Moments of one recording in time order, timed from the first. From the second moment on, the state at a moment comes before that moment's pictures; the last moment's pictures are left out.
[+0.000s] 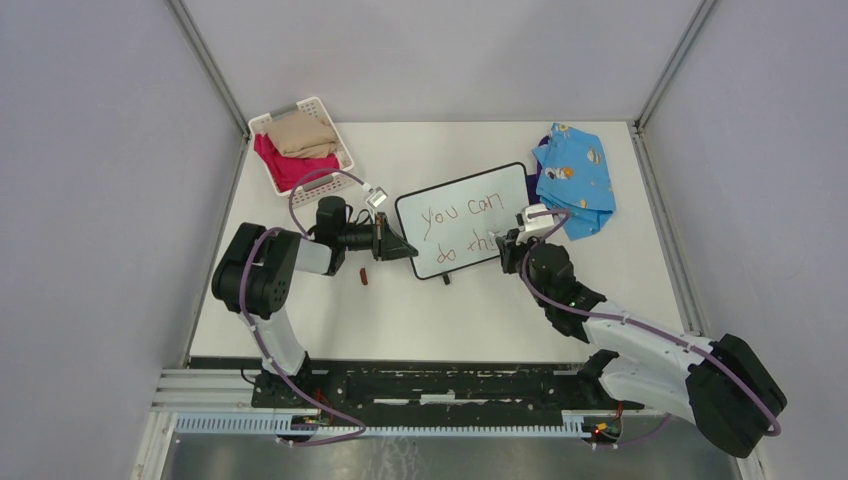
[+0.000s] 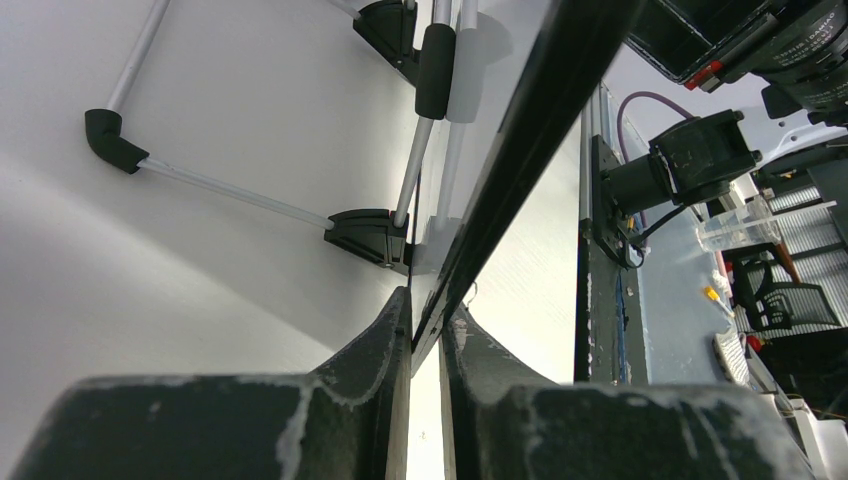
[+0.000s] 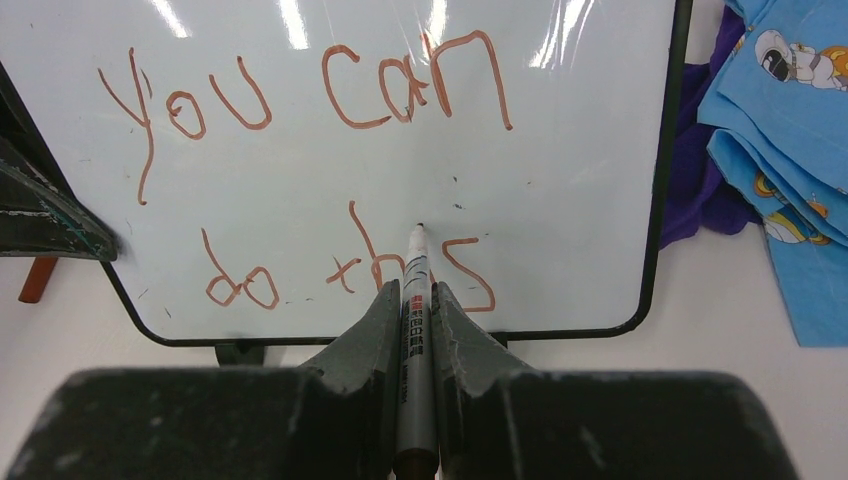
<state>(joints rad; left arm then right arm) -0.23 1.82 0.66 0.75 1.14 -0.37 0.70 1.04 0.39 0.41 0.37 0.20</state>
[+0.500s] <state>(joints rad) -0.23 1.82 0.67 0.74 1.14 -0.37 0.69 1.05 0.39 0.42 0.36 0.21</state>
